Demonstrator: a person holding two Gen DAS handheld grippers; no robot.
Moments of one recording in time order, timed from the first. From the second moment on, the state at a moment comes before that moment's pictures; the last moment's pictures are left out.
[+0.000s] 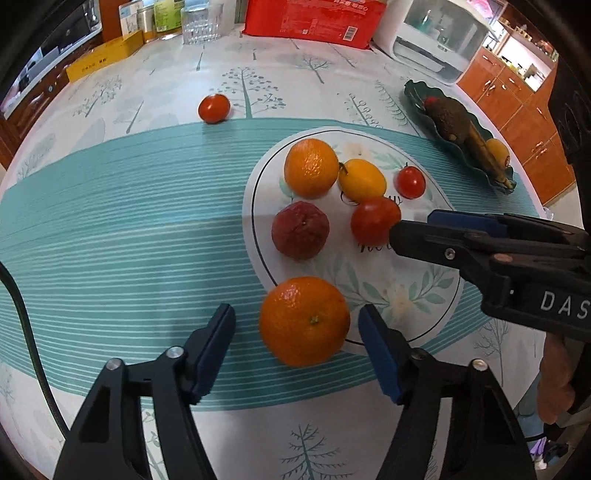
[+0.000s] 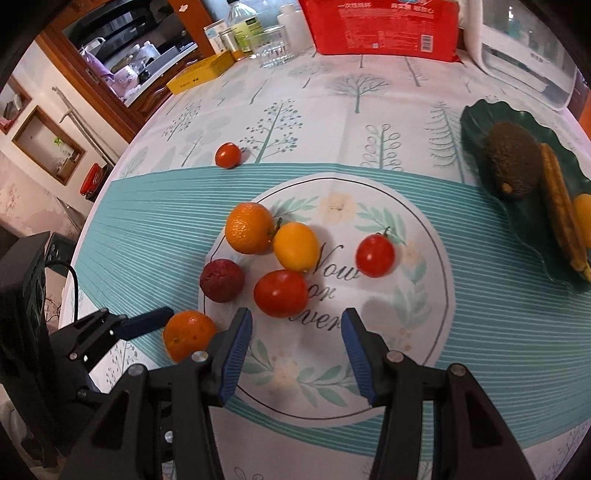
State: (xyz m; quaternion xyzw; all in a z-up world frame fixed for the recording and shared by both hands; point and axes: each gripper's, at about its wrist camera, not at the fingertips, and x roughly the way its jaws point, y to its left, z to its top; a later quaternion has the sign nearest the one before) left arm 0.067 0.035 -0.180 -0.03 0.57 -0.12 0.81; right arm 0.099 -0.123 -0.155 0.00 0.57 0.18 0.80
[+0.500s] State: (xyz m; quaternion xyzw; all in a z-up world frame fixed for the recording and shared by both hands) left arm 0.066 0.041 -0.179 -0.06 0.56 -0.12 0.82; right arm 0.108 -0.100 -0.173 -0.03 0.58 0.20 0.79
